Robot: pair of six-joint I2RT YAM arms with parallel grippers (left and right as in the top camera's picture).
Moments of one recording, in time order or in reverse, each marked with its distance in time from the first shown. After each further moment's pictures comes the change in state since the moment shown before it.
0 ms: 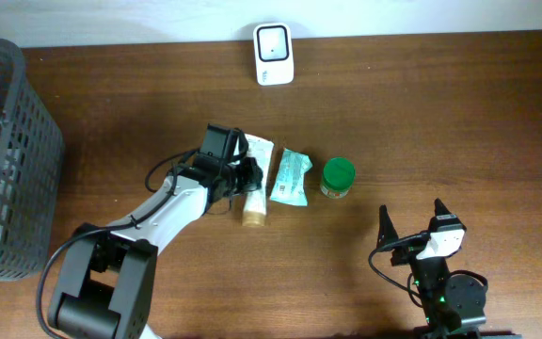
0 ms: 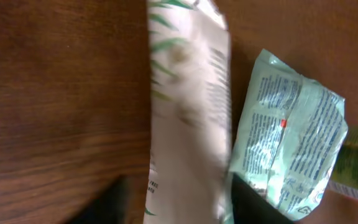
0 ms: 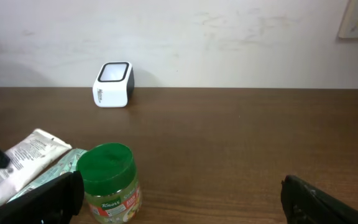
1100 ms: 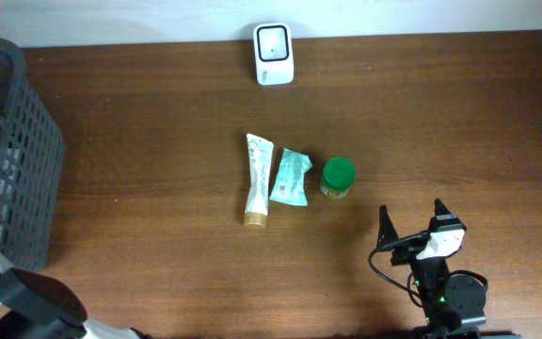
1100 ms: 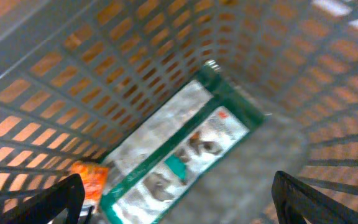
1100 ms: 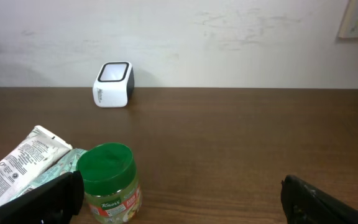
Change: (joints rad) left arm 1.038 -0.003 0.811 -0.600 -0.432 0.493; right arm 0.000 0.000 0.000 0.000 0.000 0.000
